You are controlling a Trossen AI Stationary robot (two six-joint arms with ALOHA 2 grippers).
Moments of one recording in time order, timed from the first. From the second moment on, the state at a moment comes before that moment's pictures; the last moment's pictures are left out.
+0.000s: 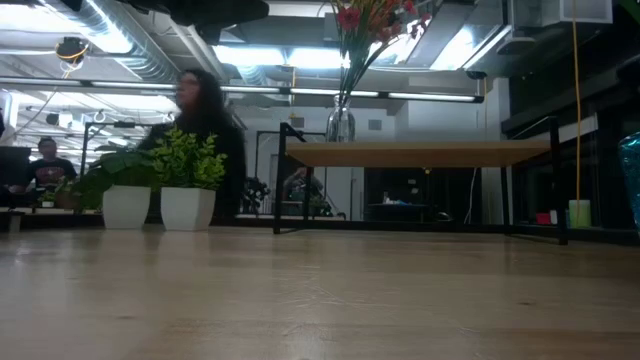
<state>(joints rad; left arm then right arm) -0.21 1.06 0.60 0.29 -0.30 0.09 1.00 1.10 0.43 -0.03 0.57 0.57</state>
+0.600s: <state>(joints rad) -0.21 1.06 0.60 0.29 -0.29 0.06 1.00 1.10 0.28 0.36 0.58 0.42</state>
